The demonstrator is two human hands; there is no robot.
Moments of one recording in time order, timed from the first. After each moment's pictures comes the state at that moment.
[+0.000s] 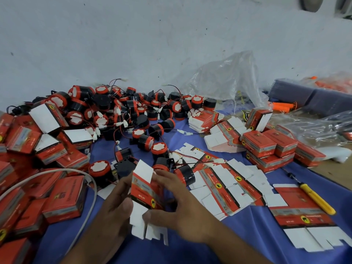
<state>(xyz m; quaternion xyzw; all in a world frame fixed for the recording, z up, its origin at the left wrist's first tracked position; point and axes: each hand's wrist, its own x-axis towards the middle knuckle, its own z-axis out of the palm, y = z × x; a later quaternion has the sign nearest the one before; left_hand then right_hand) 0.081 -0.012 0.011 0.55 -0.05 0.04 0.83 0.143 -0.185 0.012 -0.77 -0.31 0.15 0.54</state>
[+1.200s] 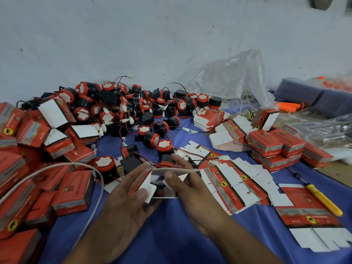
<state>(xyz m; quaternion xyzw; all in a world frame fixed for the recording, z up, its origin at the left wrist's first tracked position) 0.085 -0.015 0.014 0.45 -0.03 0.03 0.89 0.152 -0.172 0.008 -0.60 -0.18 0.14 0.77</state>
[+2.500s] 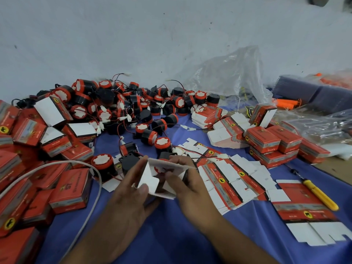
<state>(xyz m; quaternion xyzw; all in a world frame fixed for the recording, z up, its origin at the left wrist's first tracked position) 0.087 -0.027 0.015 0.46 -0.01 0.03 0.89 0.147 -0.174 0.007 -0.67 -0.26 -0.01 0.69</state>
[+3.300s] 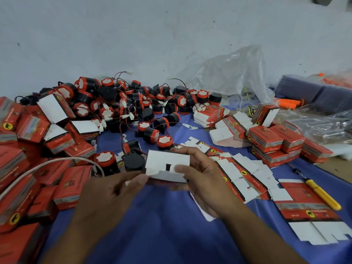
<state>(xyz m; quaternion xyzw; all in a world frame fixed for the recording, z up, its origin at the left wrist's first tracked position) 0.076 0.015 0.031 0.87 -0.01 0.27 0.42 0.162 -0.190 0.030 -0.58 -0.21 0.15 0.77</state>
